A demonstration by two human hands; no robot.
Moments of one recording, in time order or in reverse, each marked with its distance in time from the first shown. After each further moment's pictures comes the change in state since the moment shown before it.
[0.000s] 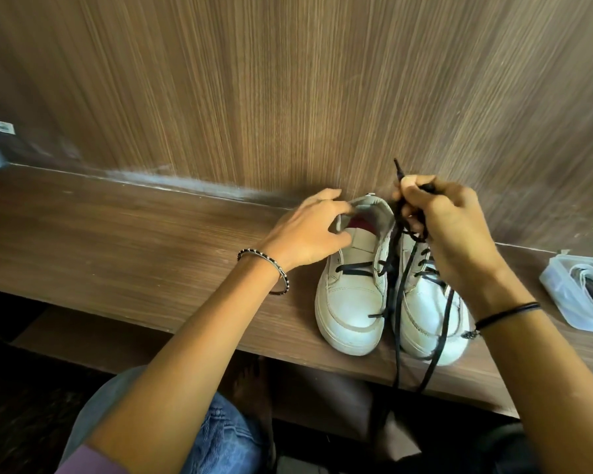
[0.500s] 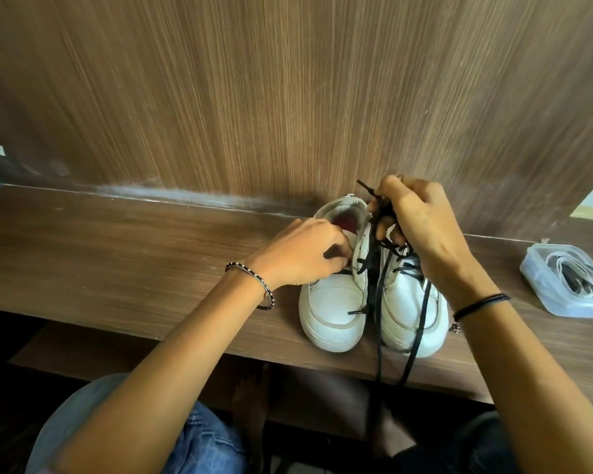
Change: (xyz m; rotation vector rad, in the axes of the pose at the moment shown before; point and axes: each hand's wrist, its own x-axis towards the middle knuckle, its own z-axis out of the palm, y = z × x) left_hand -0.004 0.013 0.014 0.169 -0.125 0.184; right_hand -0.008 -0.007 -0.007 -0.287 -0.015 -0.015
